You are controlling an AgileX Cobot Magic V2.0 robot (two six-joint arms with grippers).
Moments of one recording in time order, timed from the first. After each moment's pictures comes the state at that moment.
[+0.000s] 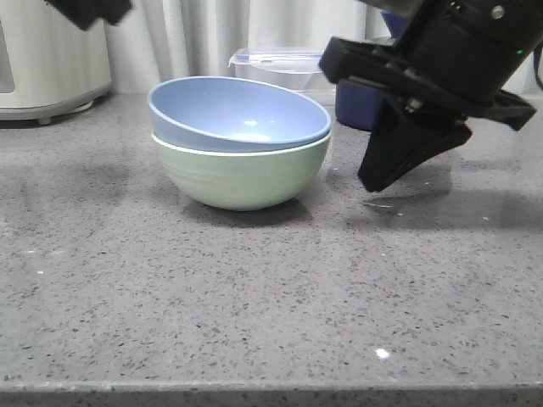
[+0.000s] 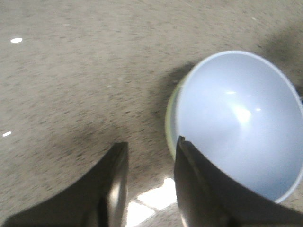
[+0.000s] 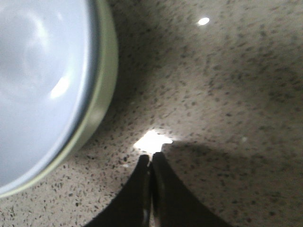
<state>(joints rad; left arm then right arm) -0.39 1.43 -1.38 -0.22 0.97 0.07 0.46 1.50 -1.04 0.37 0.69 -0.04</state>
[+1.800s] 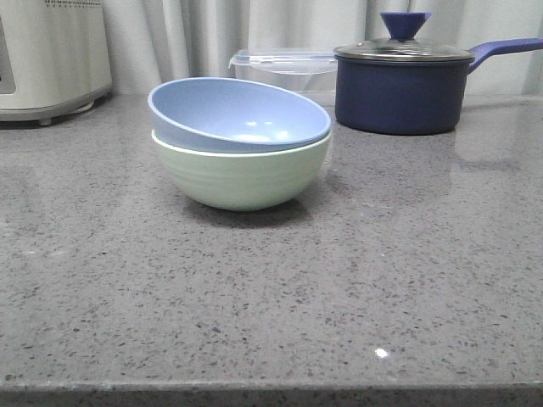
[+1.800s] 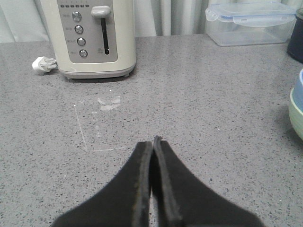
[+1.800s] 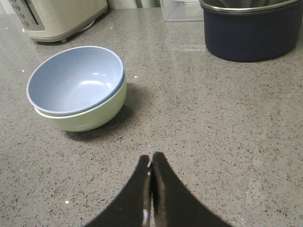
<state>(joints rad) -0.09 0.29 -0.37 -0.12 0.40 0.08 0.41 0.36 -0.36 0.29 0.35 -0.04</state>
